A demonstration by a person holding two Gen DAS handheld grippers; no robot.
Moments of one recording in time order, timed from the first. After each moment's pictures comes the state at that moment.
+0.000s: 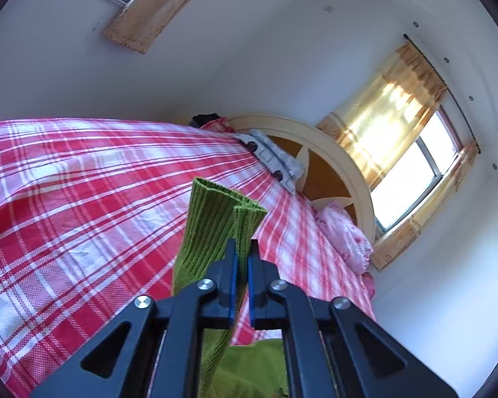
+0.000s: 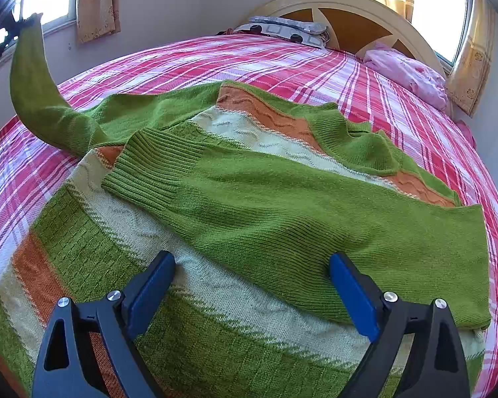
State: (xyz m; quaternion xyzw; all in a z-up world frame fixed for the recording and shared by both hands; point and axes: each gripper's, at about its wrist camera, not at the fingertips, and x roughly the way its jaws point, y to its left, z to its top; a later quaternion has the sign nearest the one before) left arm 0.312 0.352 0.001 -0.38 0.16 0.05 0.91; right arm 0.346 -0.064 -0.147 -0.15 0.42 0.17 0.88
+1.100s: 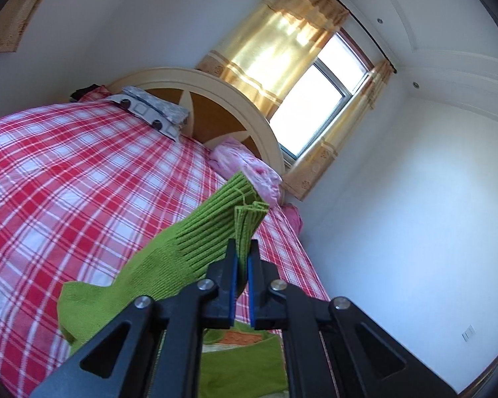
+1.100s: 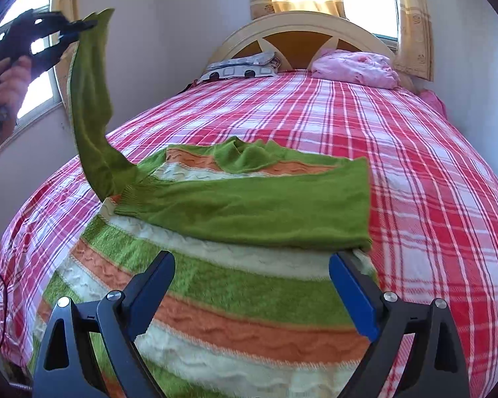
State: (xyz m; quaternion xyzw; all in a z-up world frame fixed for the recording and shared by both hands) left arm 0.366 0.106 0.077 -0.30 0.19 -0.17 0.92; right arm 0.269 -0.234 -0.072 0.00 0.37 0.16 0.91
